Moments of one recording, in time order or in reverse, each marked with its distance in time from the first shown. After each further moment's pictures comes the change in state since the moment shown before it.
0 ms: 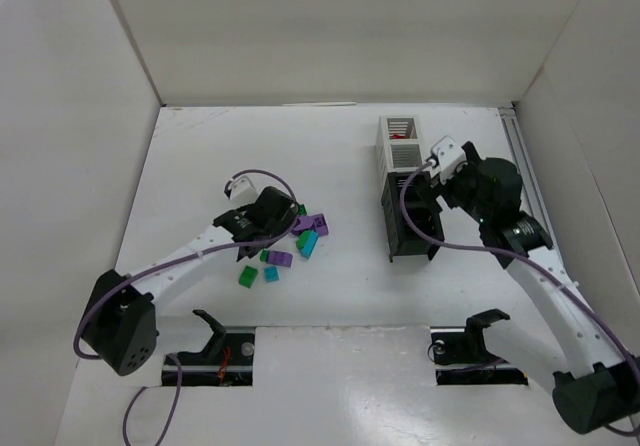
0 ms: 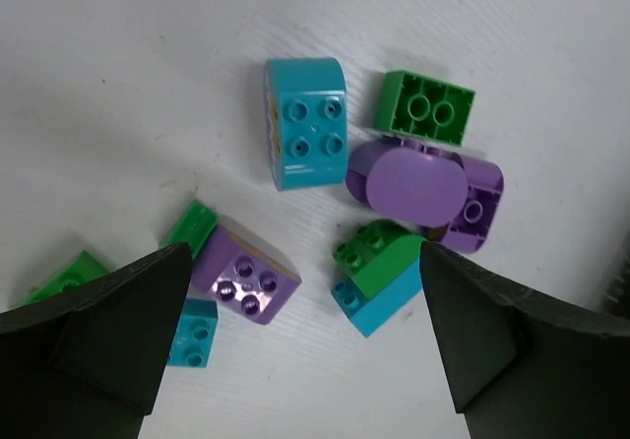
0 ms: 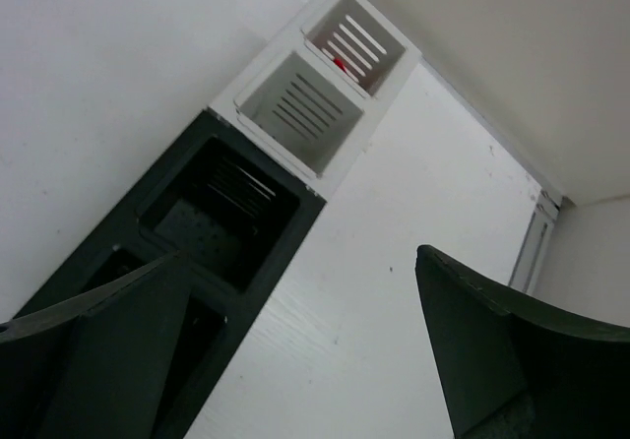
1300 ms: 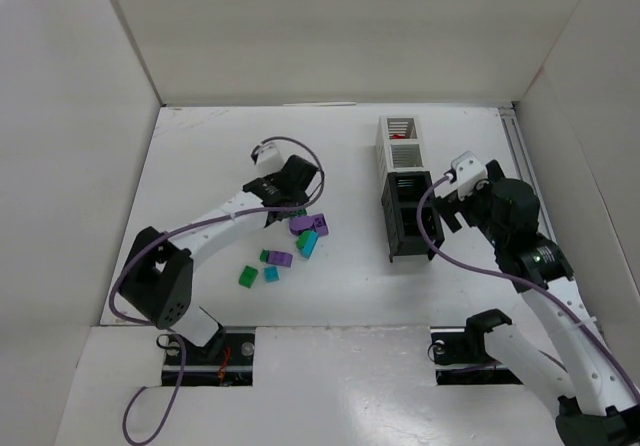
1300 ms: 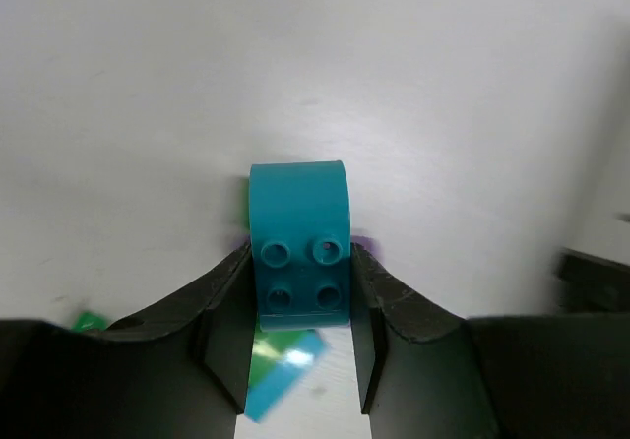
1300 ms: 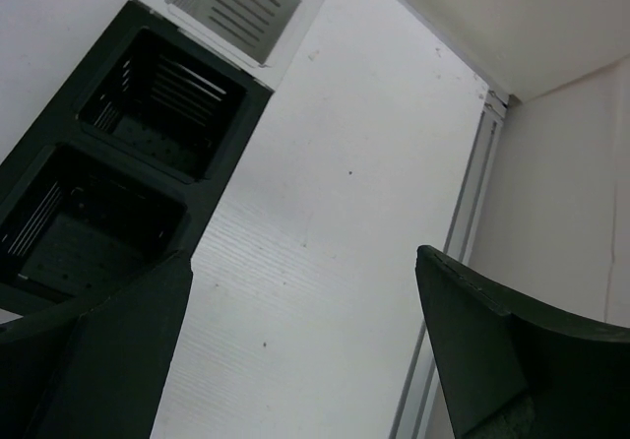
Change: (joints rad) left arm 0.020 0.330 0.266 0.048 -0.086 0.104; right arm 0.005 -0.214 -0.042 -0.225 0.201 0.014
